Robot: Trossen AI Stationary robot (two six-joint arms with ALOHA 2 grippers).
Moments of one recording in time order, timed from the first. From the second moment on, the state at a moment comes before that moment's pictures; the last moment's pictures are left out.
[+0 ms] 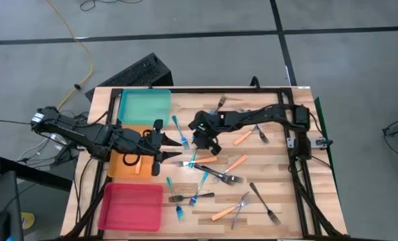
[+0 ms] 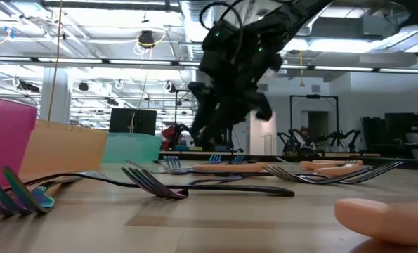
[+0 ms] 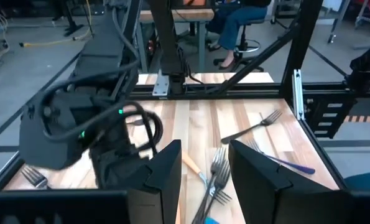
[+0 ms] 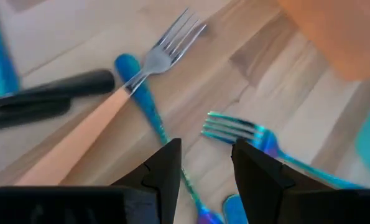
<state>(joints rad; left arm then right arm) -0.29 1.11 1.01 -0.21 -0.32 -0.09 -0.17 1.96 1.33 -0.28 -0.32 -0.93</state>
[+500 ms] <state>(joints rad) -0.29 1.11 1.01 -0.22 -0.32 -0.12 -0.20 2.11 1.38 -0.29 -0.38 -0.98</state>
